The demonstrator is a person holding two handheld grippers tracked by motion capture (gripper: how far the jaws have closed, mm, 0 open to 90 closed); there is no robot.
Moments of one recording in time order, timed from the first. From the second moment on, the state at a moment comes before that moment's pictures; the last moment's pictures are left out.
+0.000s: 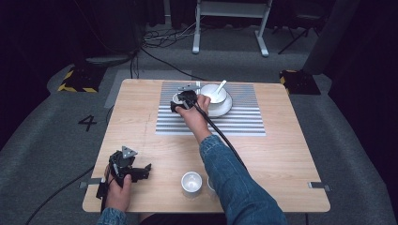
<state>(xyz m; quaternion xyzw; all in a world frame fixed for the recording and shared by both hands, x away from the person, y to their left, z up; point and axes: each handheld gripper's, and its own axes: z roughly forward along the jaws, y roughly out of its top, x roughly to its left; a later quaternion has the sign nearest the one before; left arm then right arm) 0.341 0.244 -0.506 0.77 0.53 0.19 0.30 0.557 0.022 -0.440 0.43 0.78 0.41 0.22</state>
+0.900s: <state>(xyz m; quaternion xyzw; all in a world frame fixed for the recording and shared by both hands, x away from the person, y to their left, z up) 0.341 0.244 -0.505 0.77 0.53 0.18 0.30 0.554 0.023 -0.477 0.47 0.77 0.38 0.21</state>
